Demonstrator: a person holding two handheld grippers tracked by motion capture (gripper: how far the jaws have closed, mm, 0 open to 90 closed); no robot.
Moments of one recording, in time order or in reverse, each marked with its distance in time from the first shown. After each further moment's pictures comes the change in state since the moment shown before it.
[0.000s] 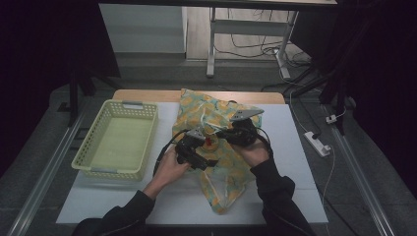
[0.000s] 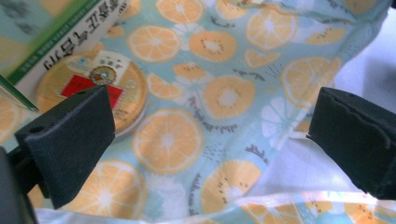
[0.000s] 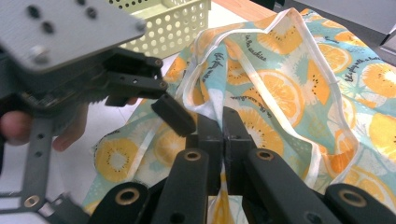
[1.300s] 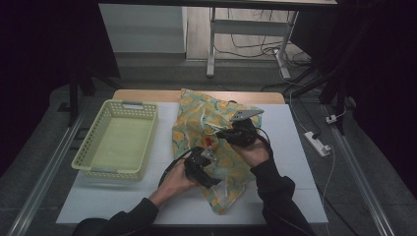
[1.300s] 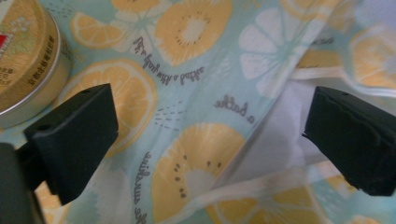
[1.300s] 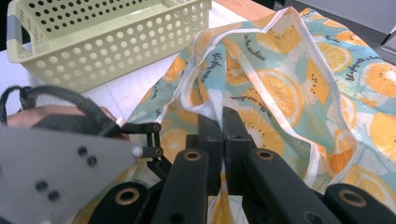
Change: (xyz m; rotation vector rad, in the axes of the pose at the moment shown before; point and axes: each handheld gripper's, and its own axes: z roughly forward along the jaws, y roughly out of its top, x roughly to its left) left arm -0.026 -0.021 0.046 0.181 0.052 0.154; right arm 0.000 -0.001 0.001 0.001 0.003 0.000
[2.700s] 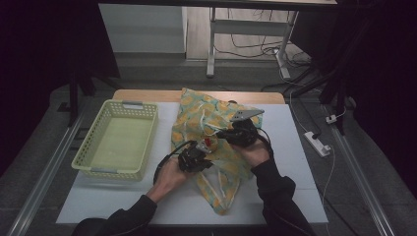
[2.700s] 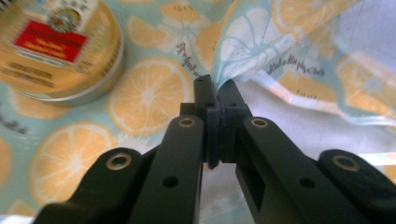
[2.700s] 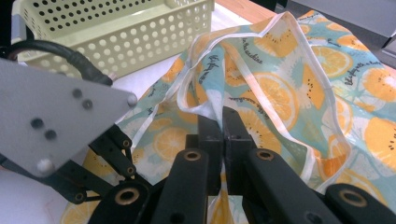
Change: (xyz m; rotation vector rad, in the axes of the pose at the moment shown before) left arm 0.009 0.004 -0.036 -0.014 0.031 -0.095; right arm 0.002 0.002 -0.004 -0.005 0.006 -0.015
